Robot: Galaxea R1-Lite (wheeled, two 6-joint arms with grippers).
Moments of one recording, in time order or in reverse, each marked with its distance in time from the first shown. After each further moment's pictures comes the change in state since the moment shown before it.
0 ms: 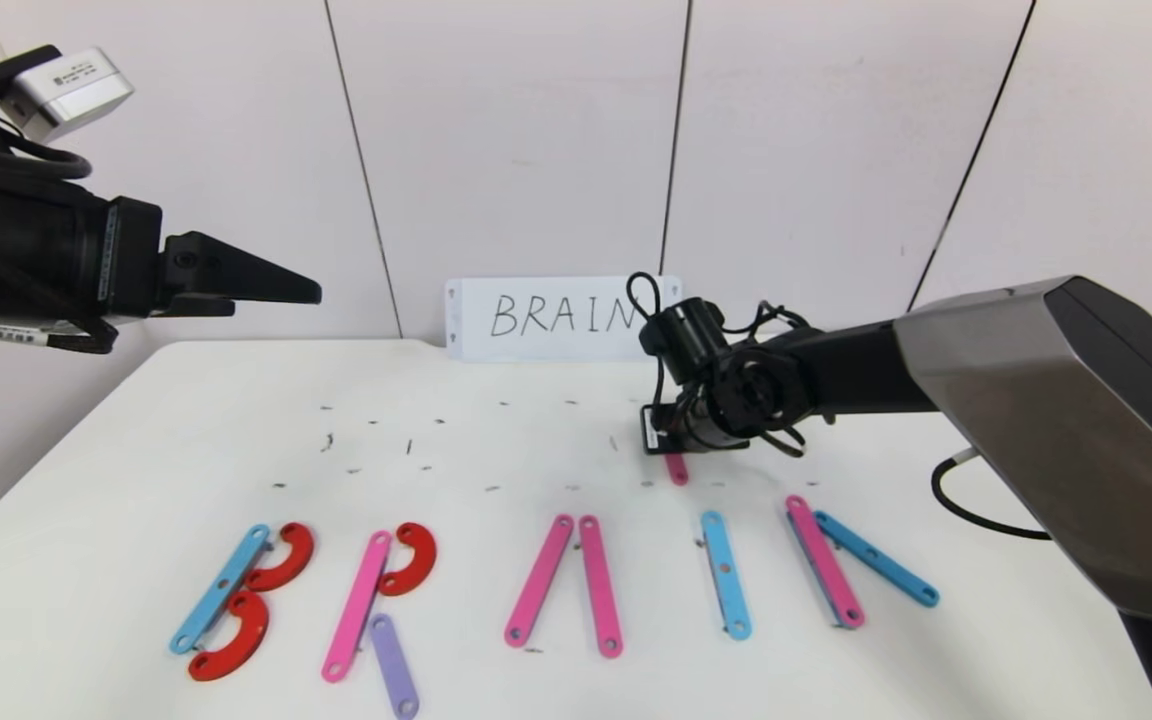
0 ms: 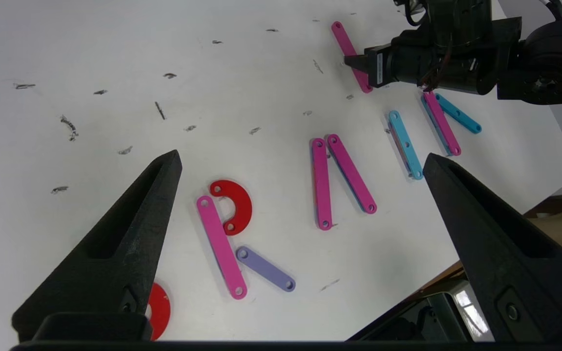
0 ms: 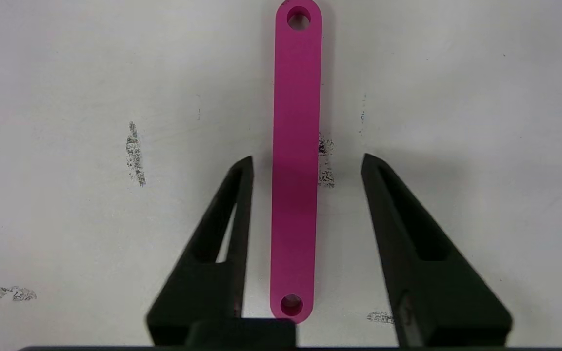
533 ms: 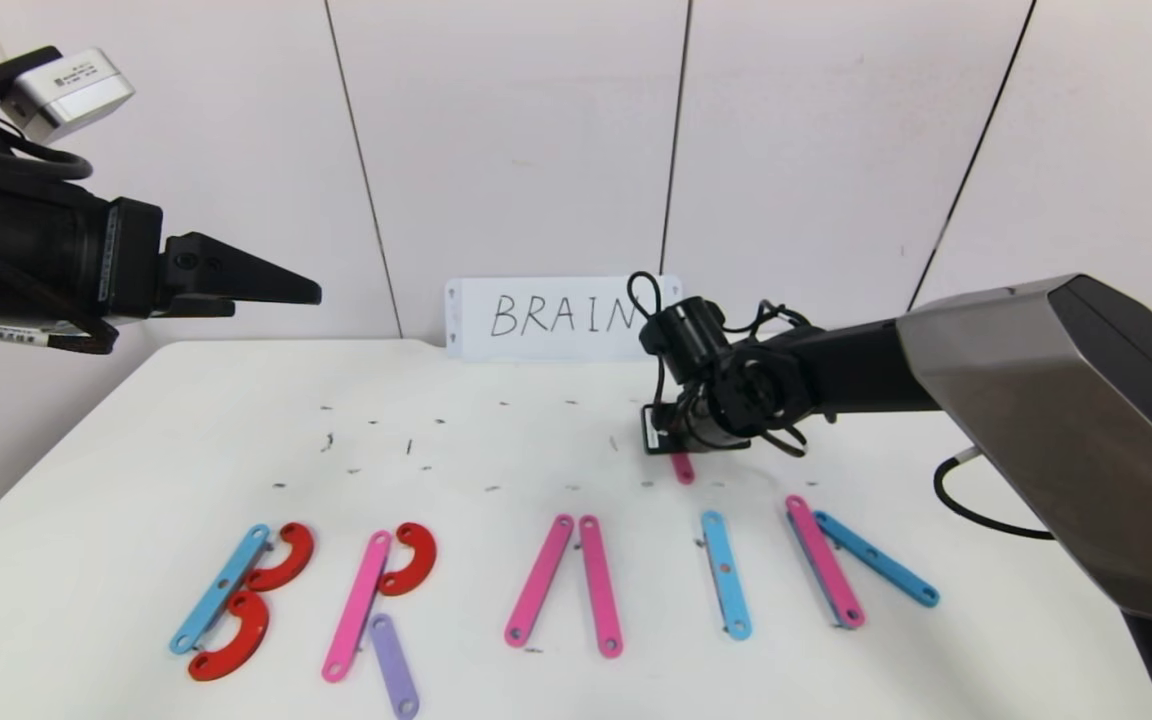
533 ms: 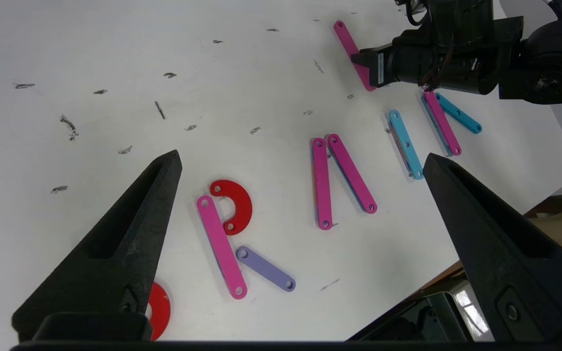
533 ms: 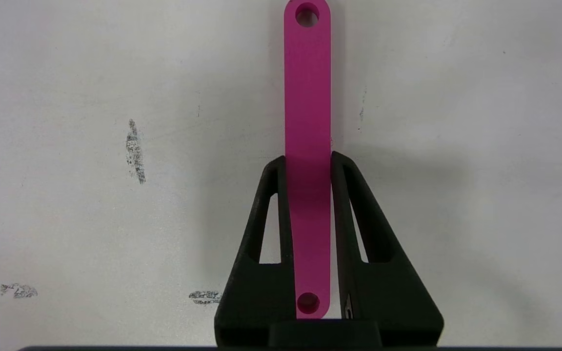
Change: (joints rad) left arm 0.000 0.000 0.001 0.000 0.000 0.000; right arm 0.000 -0.004 0.000 0.007 0.000 0.002
